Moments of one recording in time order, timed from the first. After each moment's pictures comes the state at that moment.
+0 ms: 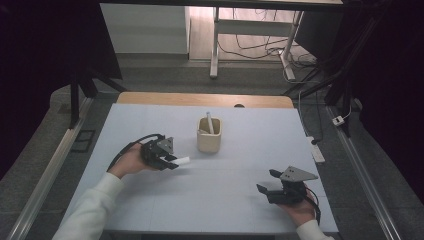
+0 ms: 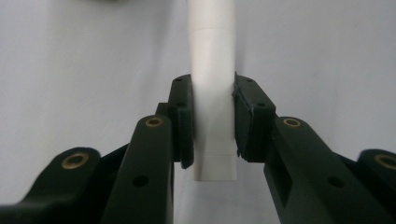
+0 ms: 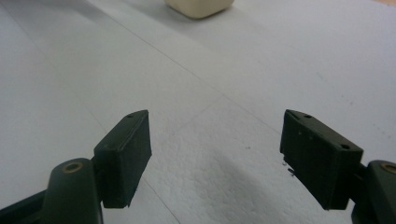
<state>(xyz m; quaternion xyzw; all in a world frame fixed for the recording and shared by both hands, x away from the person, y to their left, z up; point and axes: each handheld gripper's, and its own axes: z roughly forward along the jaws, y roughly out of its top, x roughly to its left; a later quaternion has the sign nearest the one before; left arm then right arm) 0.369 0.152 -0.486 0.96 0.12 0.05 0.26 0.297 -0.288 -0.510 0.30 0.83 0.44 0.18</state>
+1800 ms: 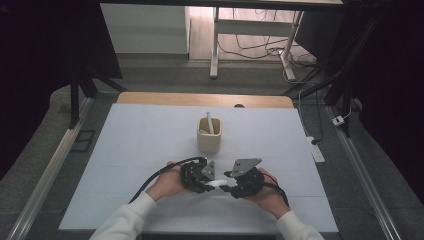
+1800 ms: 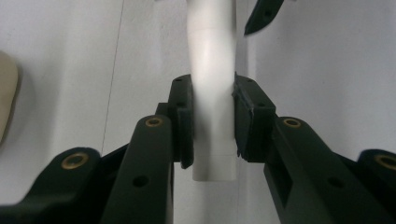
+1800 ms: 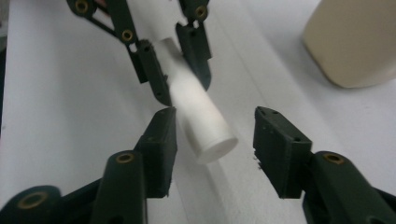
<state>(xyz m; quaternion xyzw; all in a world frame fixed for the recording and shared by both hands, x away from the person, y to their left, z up) 0.318 0.033 -0.491 0.96 0.06 0.05 0.26 0.314 -0.167 -0.487 0.11 0.92 0.35 0.10</state>
